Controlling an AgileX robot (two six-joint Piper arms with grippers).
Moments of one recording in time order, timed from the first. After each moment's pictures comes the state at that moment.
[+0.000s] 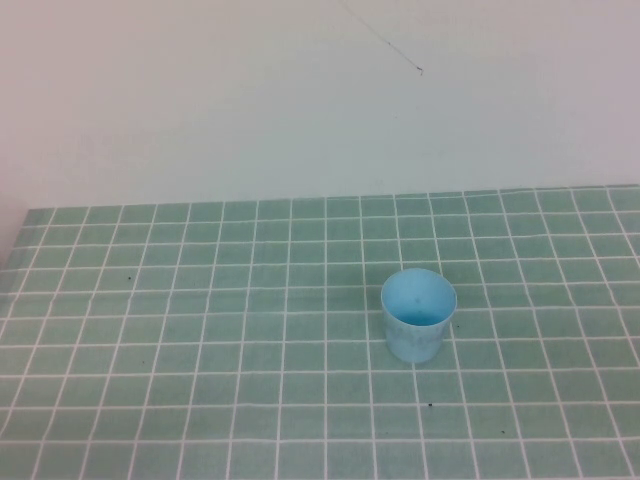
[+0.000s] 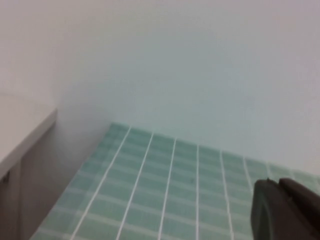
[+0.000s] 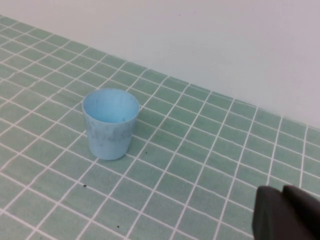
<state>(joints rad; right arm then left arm) 0.51 0.33 -0.37 -0.35 0.44 0.19 0.11 -0.03 -0.04 -0.11 0.18 -0.13</state>
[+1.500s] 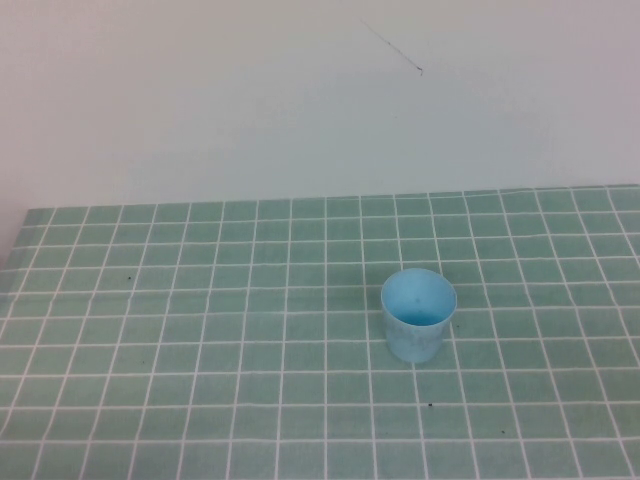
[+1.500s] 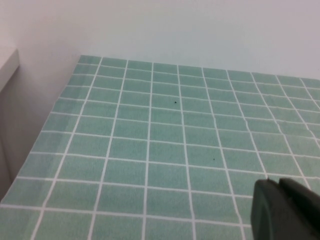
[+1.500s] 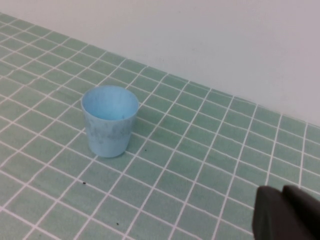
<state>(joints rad) 0.51 0.33 -0.37 -0.35 0.45 0.19 -0.03 -0.03 0.04 -0.02 0.30 -0.09</state>
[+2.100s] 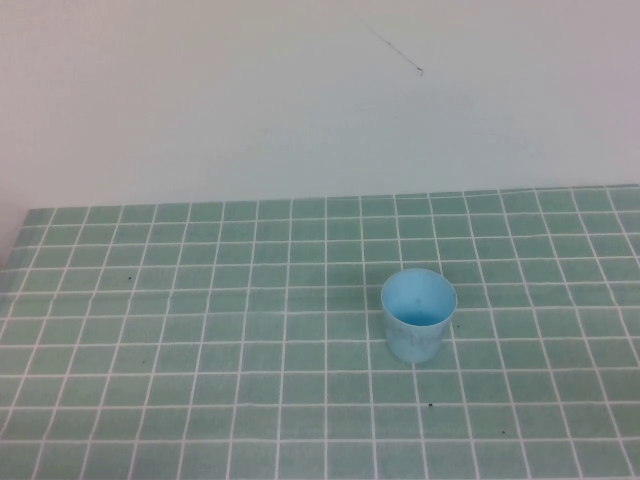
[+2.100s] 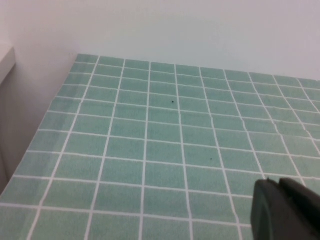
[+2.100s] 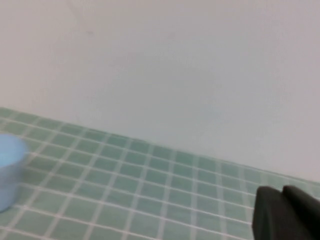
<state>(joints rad) 0.20 0.06 -0.21 -0.37 0.31 0.13 -0.03 -0.03 0.04 -0.03 0.30 -0.09</state>
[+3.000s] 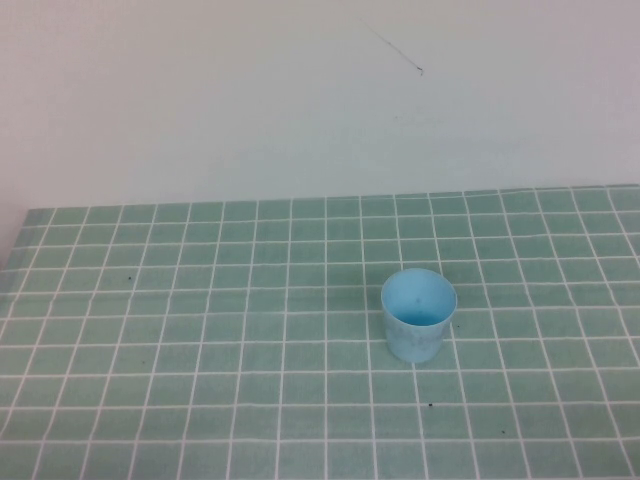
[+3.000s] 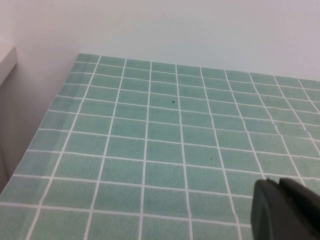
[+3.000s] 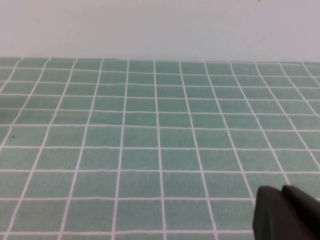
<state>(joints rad) -0.06 -0.01 0.00 -0.06 0.32 0.00 -0.03 -0.03 0.04 -0.03 0.30 -0.09</state>
